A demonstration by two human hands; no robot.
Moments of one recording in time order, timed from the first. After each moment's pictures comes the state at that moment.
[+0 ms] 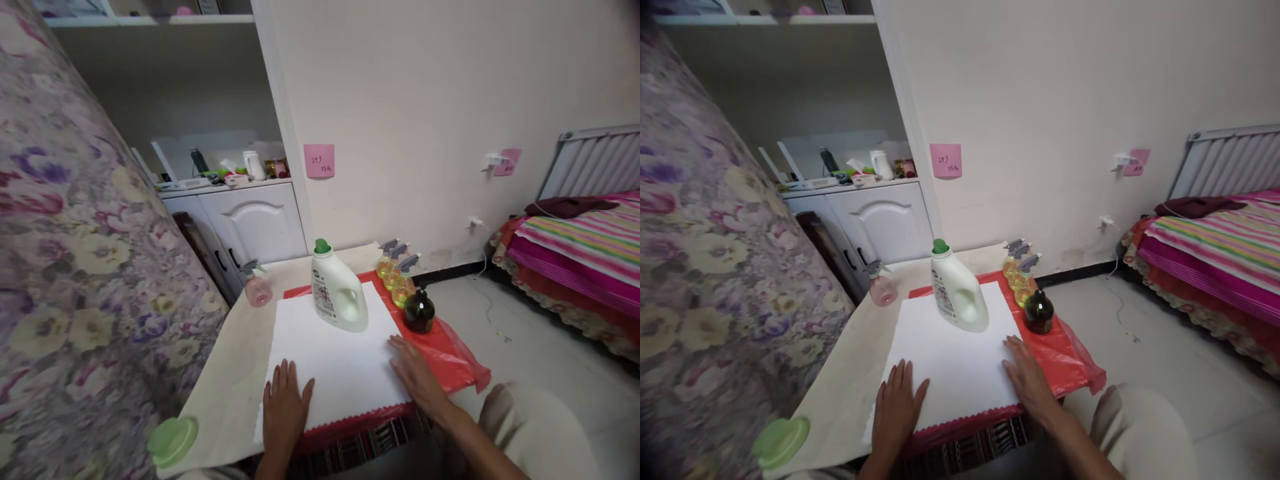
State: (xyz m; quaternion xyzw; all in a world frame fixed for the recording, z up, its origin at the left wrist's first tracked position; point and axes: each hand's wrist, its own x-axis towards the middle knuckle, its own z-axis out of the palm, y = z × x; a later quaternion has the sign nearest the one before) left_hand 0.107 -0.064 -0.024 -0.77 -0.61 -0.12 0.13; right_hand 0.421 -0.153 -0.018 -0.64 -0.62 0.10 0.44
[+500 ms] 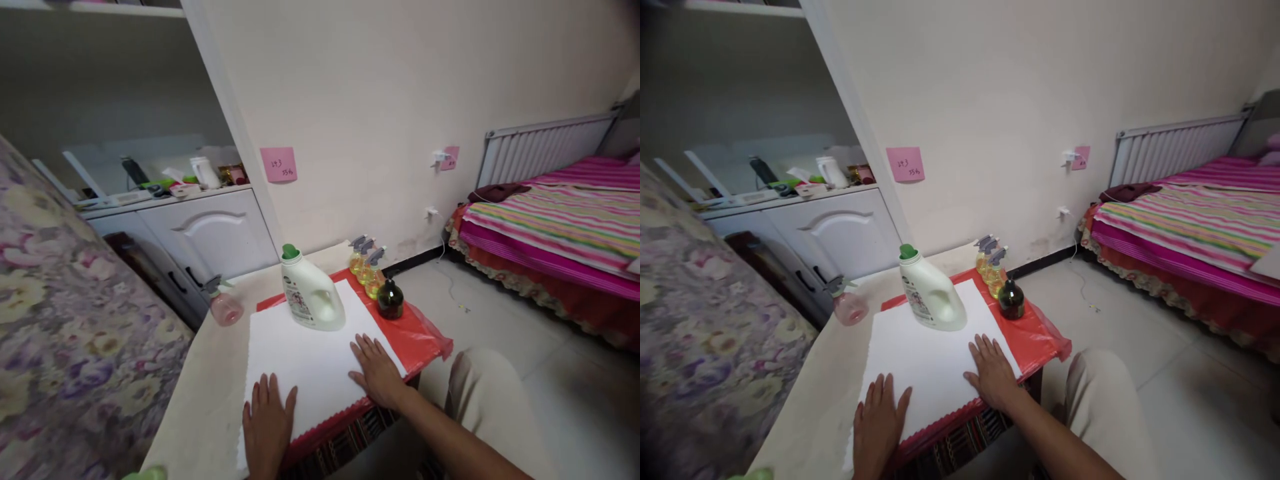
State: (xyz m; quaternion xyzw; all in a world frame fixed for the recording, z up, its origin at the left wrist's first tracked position) left_hand 0.112 -0.060 -0.015 -0.77 -0.62 -0.08 0.13; right_hand 0.379 -0.138 -0.026 -0.69 -0.68 0.05 0.24
